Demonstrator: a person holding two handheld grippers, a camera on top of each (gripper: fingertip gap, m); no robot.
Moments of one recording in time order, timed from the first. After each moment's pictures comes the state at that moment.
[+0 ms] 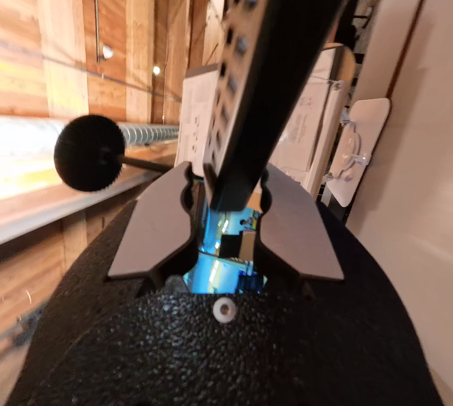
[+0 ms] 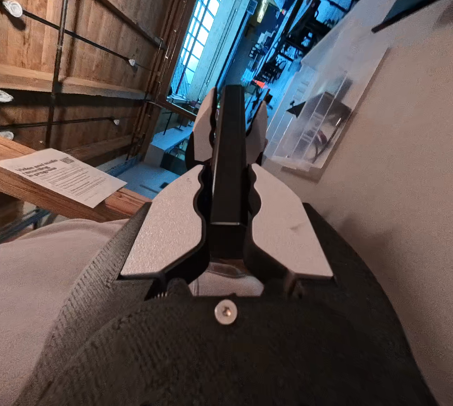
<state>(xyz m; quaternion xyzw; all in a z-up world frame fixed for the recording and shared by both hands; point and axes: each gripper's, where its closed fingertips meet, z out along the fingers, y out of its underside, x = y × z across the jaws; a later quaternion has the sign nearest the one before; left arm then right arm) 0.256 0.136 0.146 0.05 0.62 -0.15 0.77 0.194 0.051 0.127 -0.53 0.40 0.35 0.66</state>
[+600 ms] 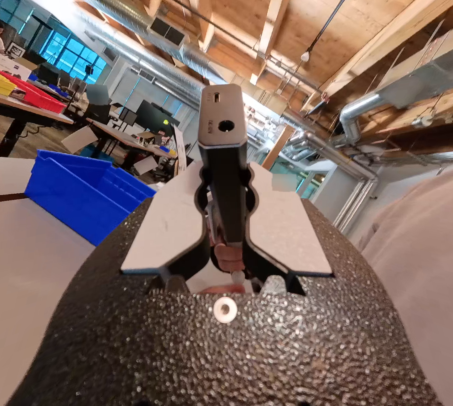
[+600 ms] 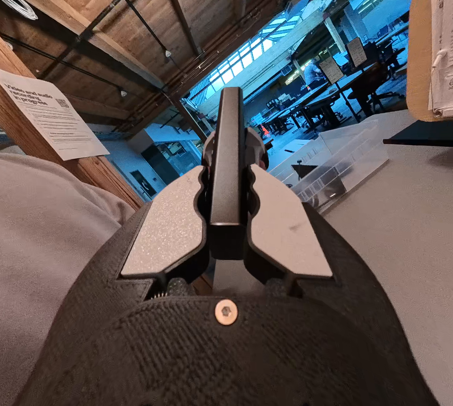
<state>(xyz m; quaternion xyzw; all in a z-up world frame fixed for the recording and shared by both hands) 0.196 0.075 0.184 -0.24 0.48 -0.84 -0.13 0.177 0.037 0.166 -0.54 0.25 0.20 0.78</state>
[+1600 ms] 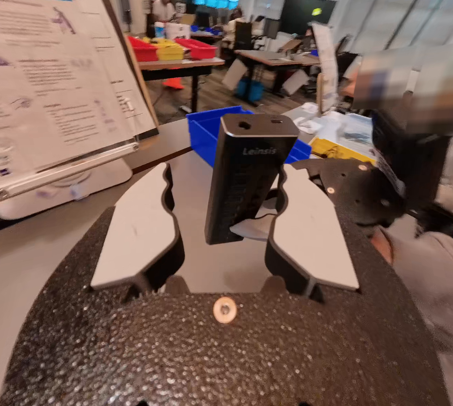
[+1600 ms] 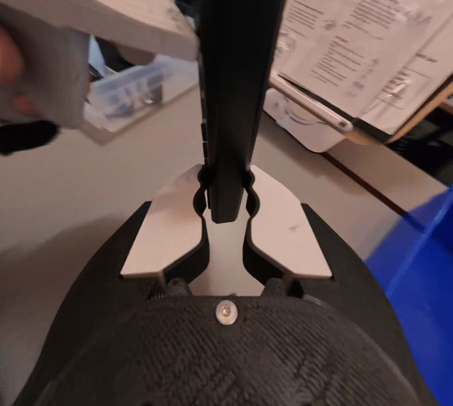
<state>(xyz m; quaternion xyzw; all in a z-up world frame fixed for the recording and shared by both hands) 0.227 0.063 0.159 -0.34 0.68 -0.62 0.19 0.224 0.043 0.081 -0.79 0.26 -0.26 0.48</state>
